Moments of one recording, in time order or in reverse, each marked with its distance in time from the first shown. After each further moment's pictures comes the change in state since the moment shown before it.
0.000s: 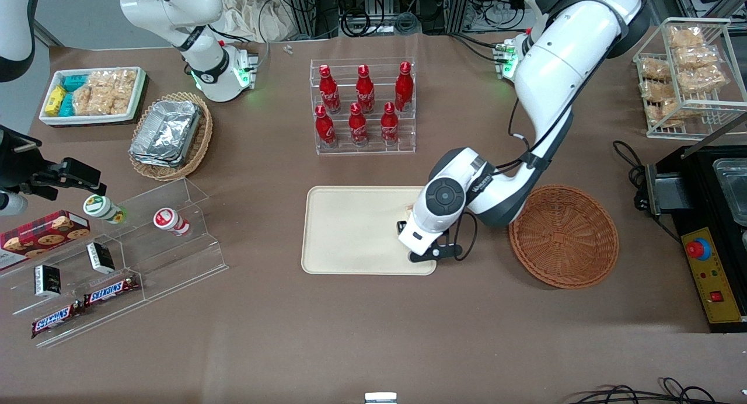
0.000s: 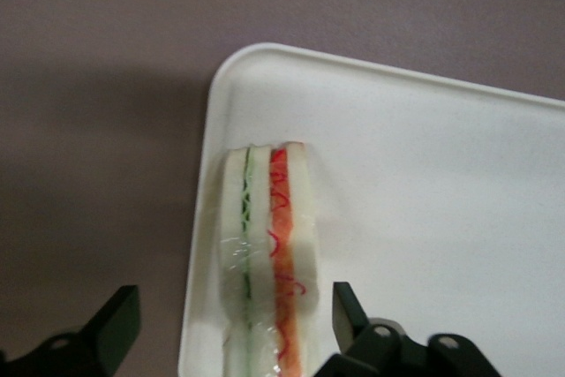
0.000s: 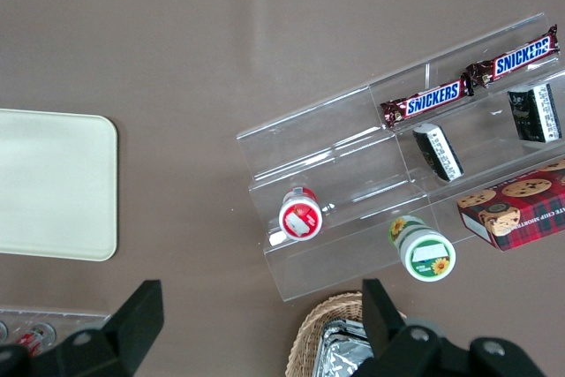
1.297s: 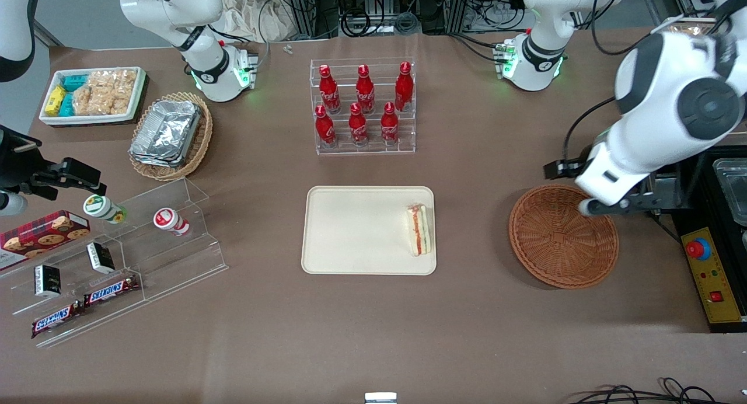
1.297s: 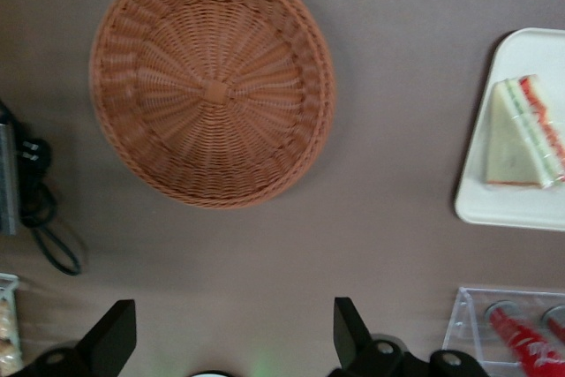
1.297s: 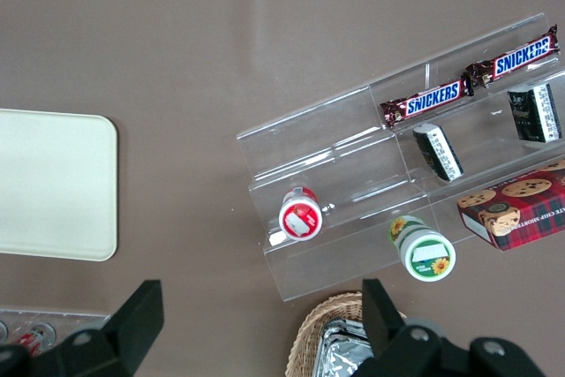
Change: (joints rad) arm 0.231 -0.689 0.283 -0.279 -0.256 -0.427 0.670
